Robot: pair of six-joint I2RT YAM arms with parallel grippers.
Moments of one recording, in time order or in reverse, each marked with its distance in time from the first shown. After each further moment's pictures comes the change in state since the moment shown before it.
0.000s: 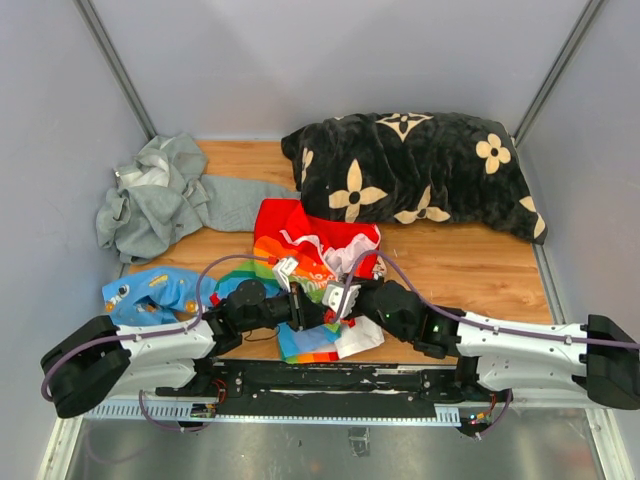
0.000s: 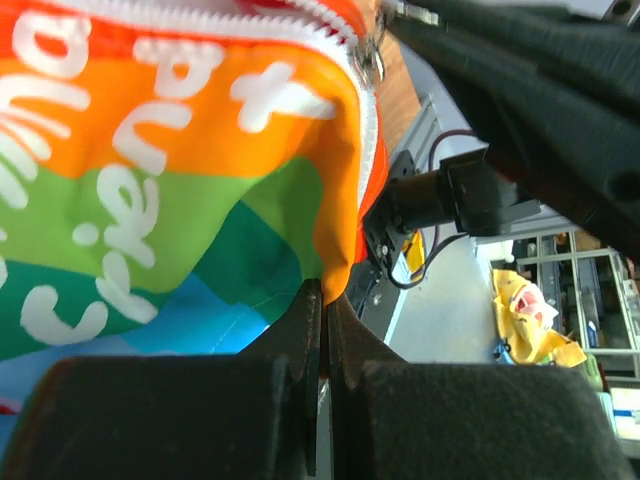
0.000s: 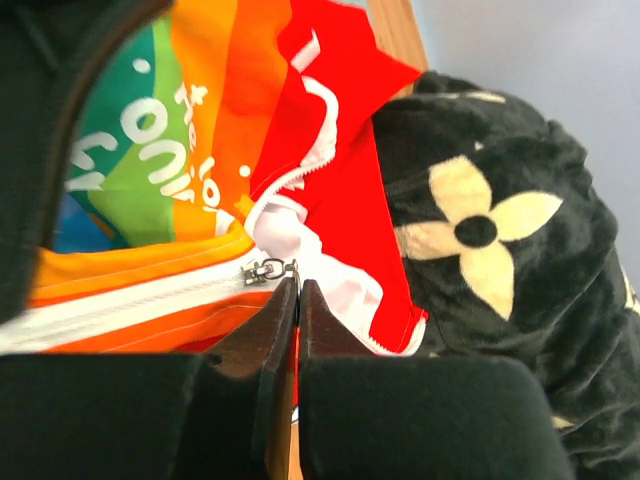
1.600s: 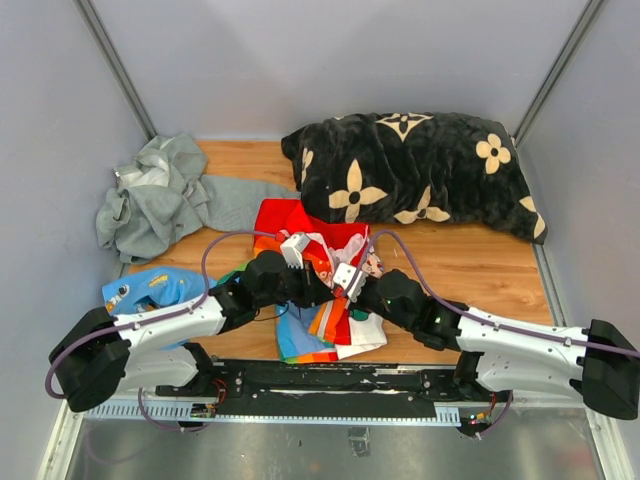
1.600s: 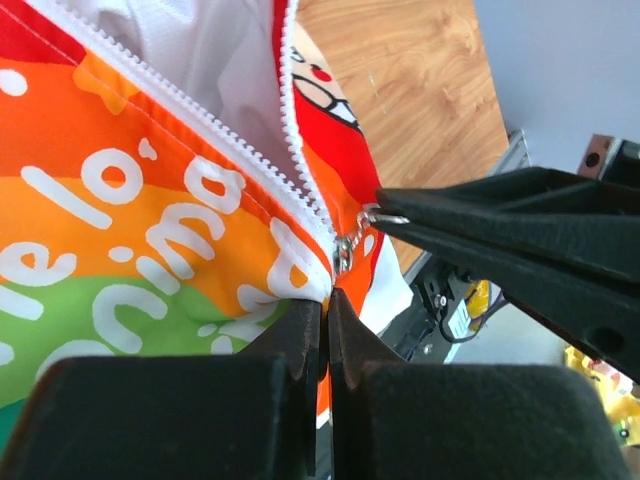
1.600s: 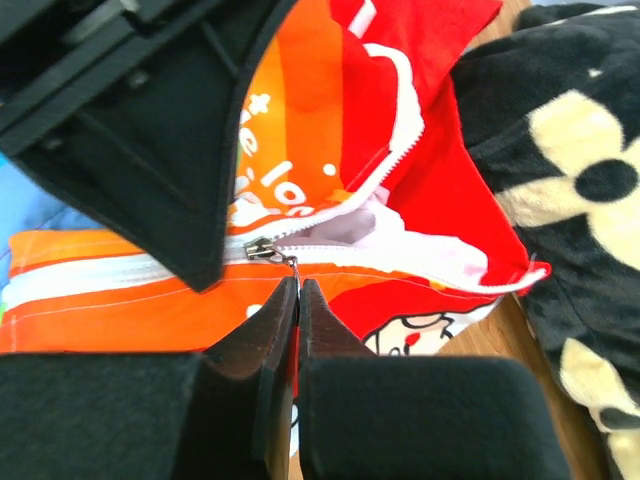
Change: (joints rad) left arm 0.057 0.084 0.288 -0.415 -0.090 0.120; right arm -0.137 0.002 -0.002 -0.061 -0.216 0.319
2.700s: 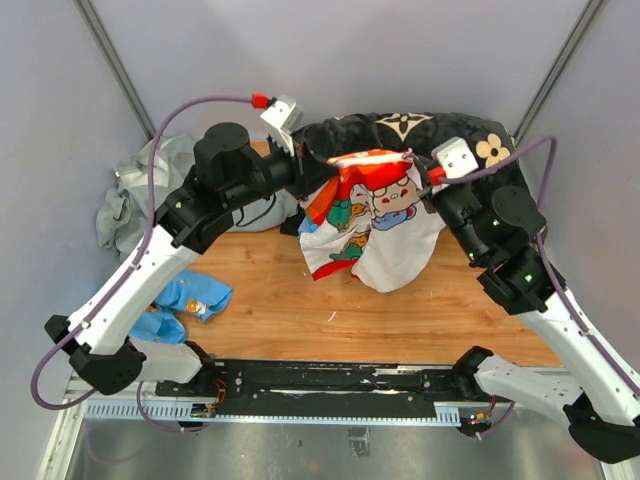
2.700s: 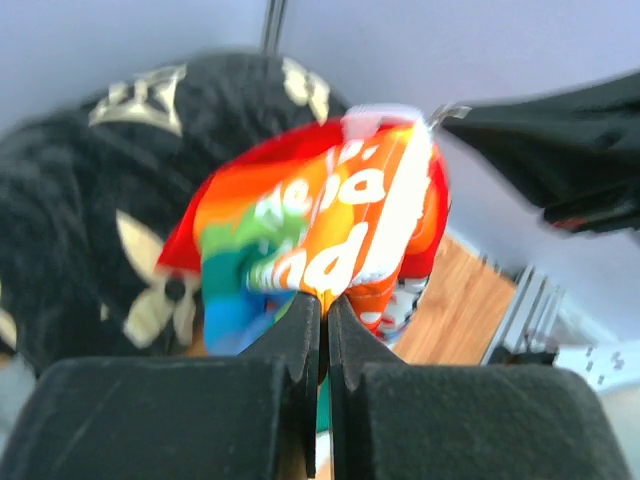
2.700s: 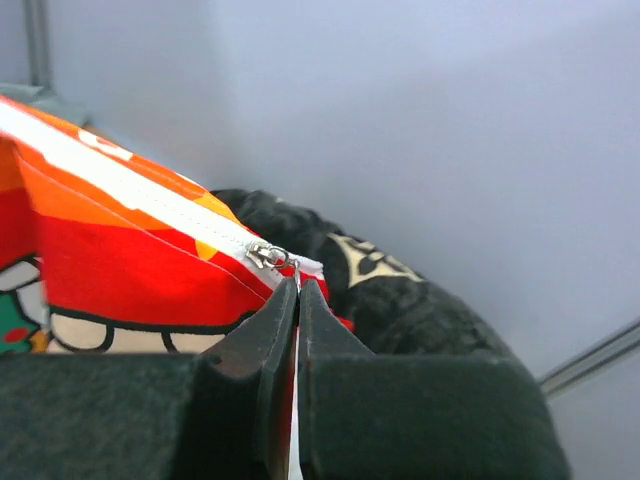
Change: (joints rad) left arm 0.158 0.189 1.212 -0.674 0.035 0.550; right arm -0.419 -0.056 0.719 -0.273 0.069 -0.046
